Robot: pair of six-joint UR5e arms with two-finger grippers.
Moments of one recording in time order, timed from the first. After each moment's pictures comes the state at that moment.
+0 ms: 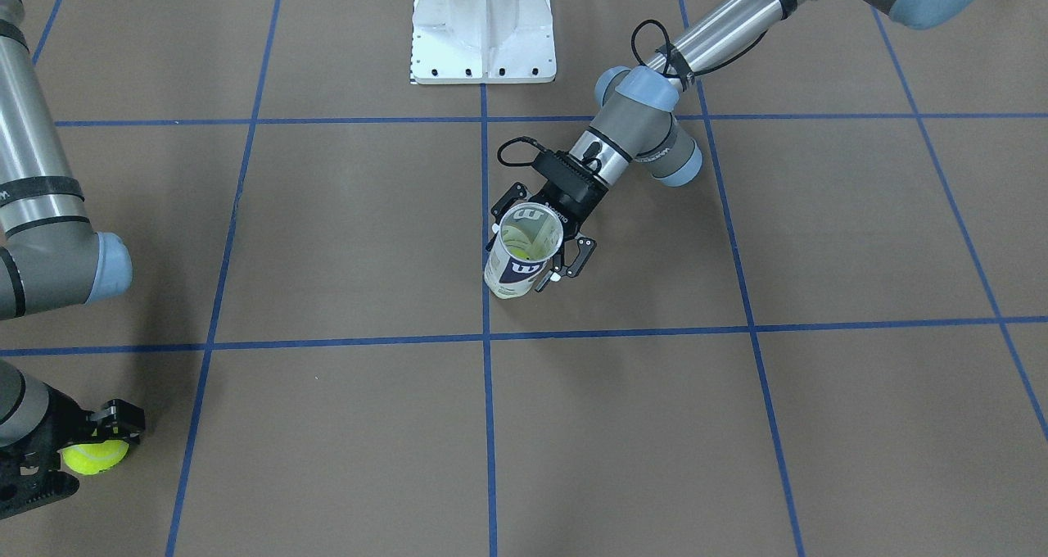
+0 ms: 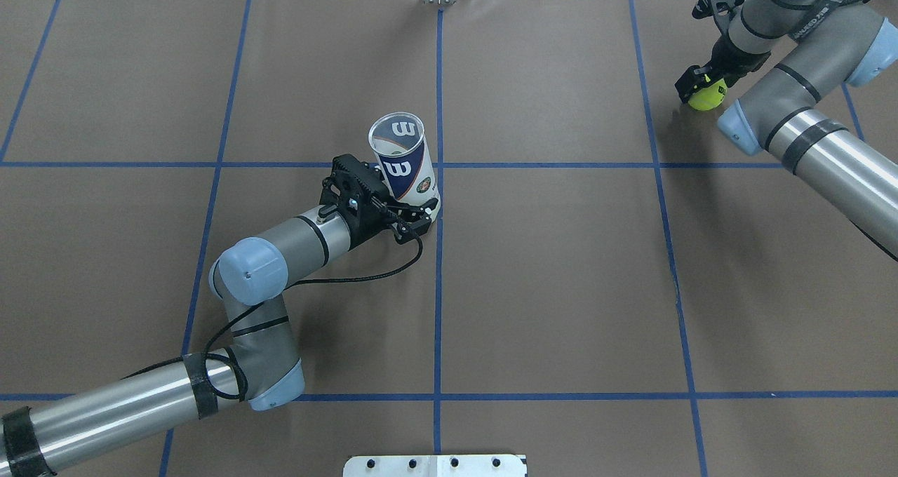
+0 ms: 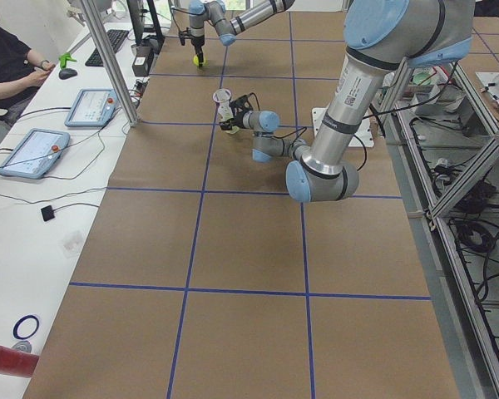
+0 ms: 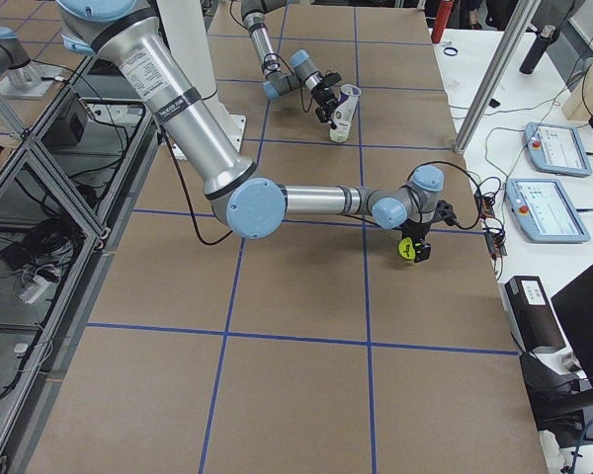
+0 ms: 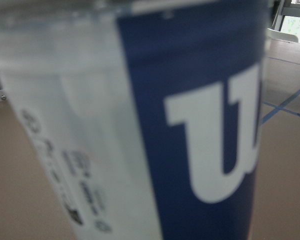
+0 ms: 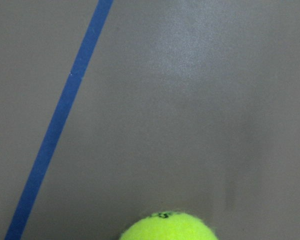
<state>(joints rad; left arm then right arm) -0.42 -2.19 -1.20 -2.99 -1.31 -0.53 1.08 -0.92 0.90 -1.07 2.10 0.35</state>
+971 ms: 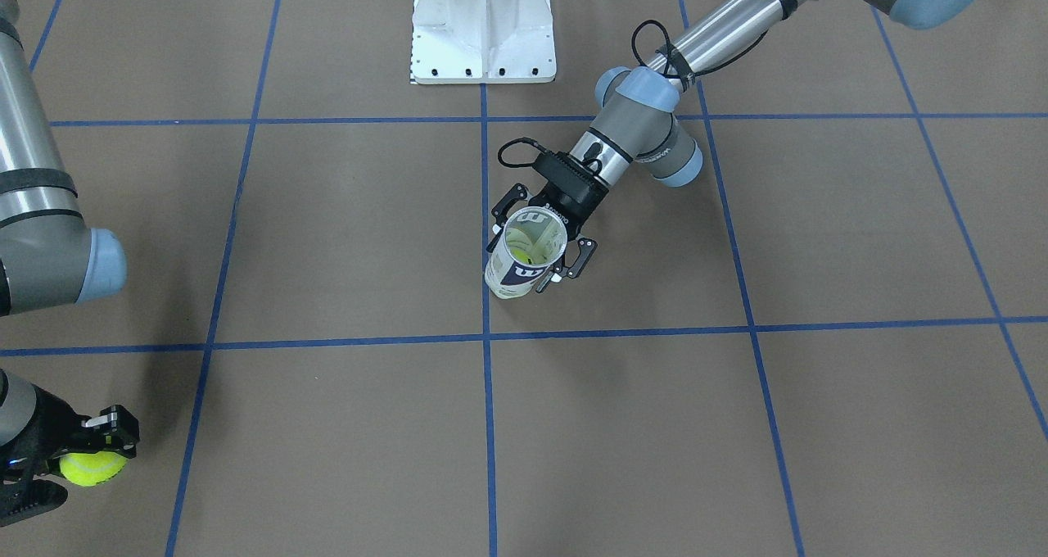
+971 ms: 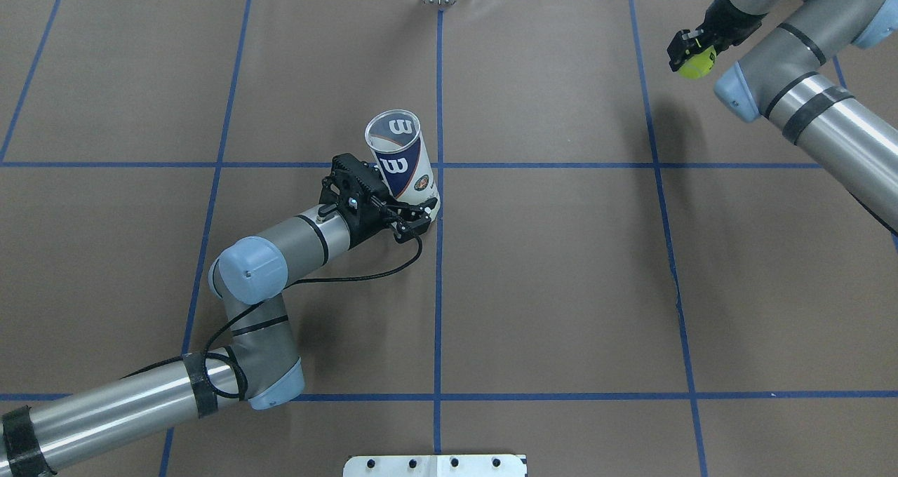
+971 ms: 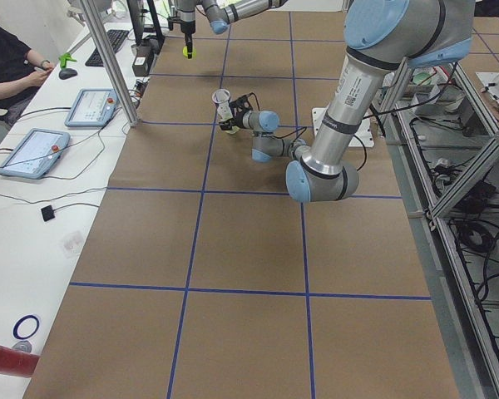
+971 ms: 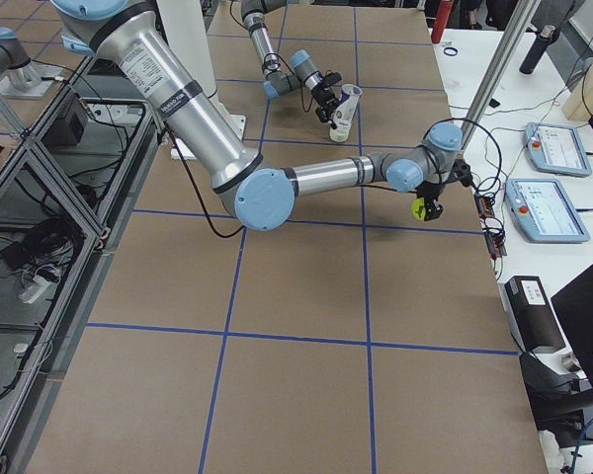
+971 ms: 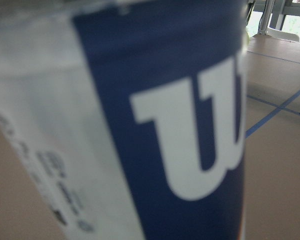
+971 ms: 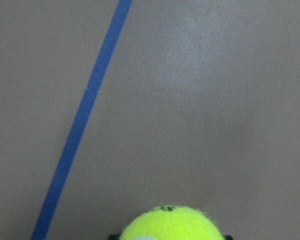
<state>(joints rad) -0.42 -2.19 -1.20 -2.99 -1.31 -0.54 1.13 -0.82 1.07 -1.21 2.27 0.52</state>
